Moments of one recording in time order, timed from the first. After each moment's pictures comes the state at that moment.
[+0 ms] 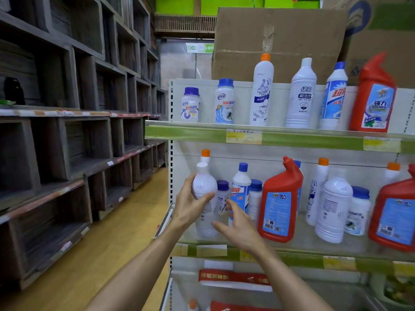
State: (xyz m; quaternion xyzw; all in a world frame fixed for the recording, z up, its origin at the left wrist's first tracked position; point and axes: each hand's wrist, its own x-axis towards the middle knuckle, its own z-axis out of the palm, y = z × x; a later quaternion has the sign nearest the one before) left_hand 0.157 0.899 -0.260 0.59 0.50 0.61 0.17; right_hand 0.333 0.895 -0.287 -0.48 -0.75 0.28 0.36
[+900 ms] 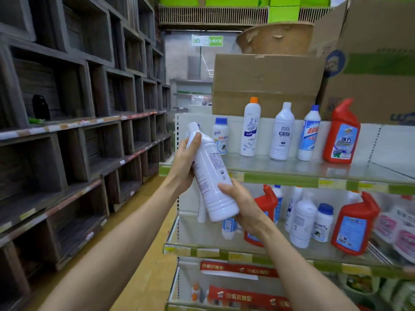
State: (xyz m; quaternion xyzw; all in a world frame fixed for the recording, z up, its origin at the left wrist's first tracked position) left_hand 0.193 0.764 0.023 0.47 0.33 0.70 0.42; right_hand 0.362 0.771 -0.053 -0.25 -0.59 0.63 0.43
